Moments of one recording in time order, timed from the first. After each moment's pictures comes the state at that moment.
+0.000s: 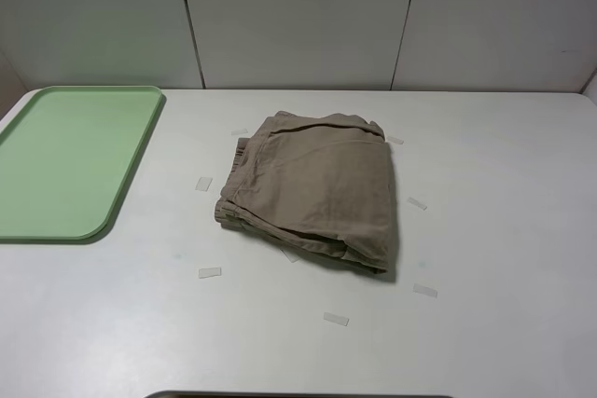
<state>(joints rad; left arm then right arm) -0.15 -0.01 -0.48 0.23 1.06 -0.08 0.15 -0.01 -0.49 0.00 1.02 -0.02</state>
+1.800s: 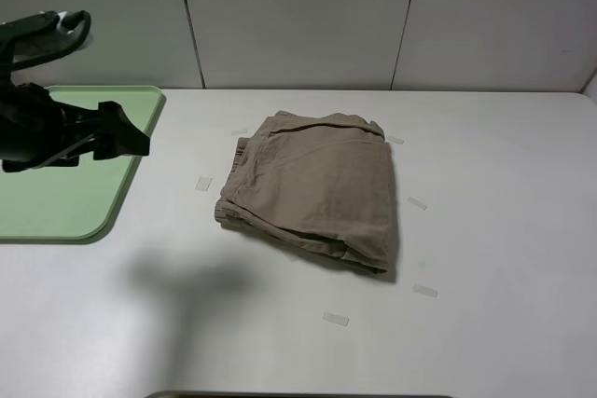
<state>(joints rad) -0.18 1.29 -0.61 -0.53 0.23 0.33 0.15 -0.01 -0.49 0.00 1.02 -0.02</state>
